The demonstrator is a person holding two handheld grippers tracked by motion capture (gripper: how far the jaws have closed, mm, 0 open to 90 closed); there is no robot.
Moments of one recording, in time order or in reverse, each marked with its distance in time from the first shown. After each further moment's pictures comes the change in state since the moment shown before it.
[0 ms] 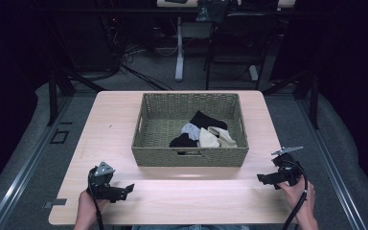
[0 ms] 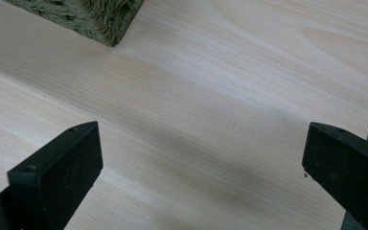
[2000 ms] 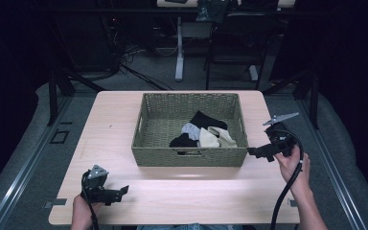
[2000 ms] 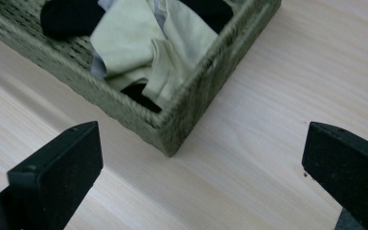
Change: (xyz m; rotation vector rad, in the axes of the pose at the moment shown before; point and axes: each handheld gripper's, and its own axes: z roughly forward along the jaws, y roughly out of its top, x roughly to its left) left arm 0.008 -0.013 -0.009 0.006 0.031 -0.058; right arm 0.026 0.095 -0.058 -0.099 0.080 -0.138
